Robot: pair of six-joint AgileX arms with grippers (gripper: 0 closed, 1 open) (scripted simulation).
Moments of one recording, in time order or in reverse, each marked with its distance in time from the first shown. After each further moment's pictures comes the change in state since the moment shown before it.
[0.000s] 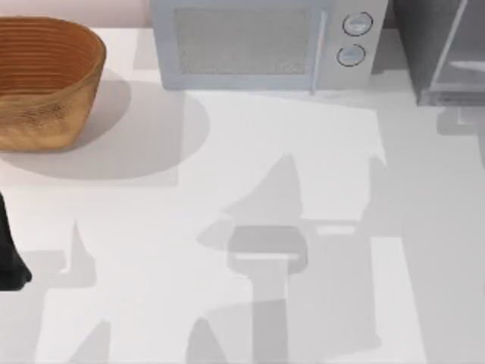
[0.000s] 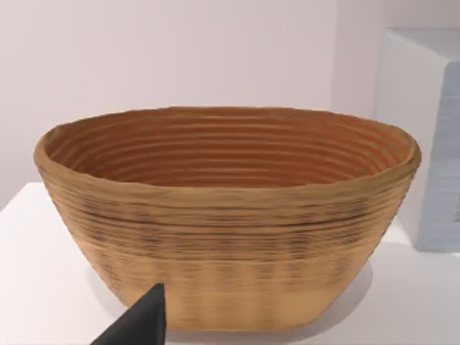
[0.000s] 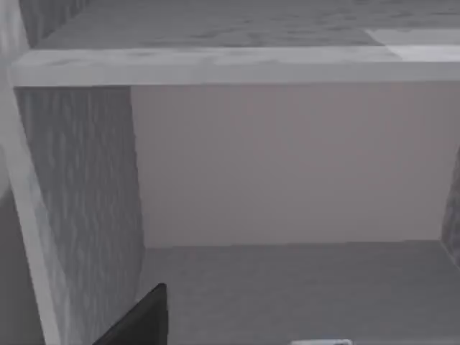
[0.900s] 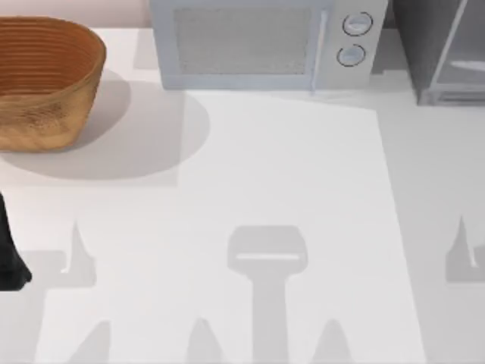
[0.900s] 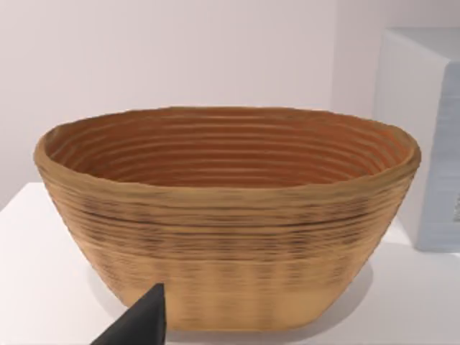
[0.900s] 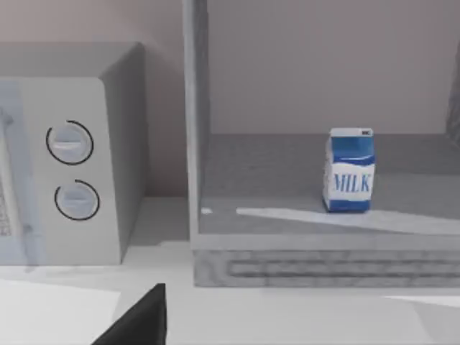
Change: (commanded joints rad) left arm 0.000 0.000 0.000 0.000 0.000 0.000; right arm 0.140 -1.289 -0.734 -0.490 0.083 -0.009
